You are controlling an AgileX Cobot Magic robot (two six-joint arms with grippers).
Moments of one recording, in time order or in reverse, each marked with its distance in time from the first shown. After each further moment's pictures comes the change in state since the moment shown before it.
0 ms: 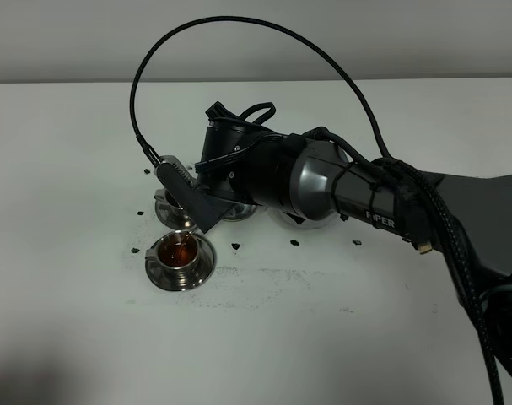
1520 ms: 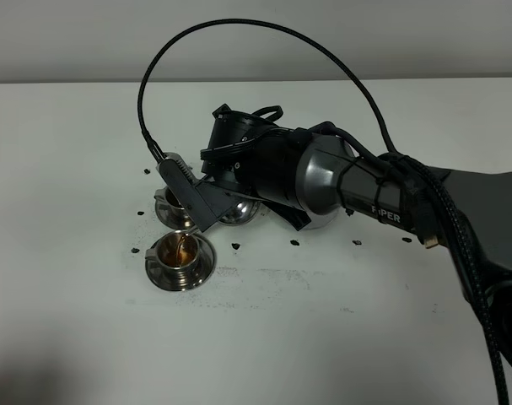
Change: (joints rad) left arm 0.000 0.000 0.000 0.000 0.000 -0.001; right arm -0.014 -0.009 0.000 0.082 0.001 0.000
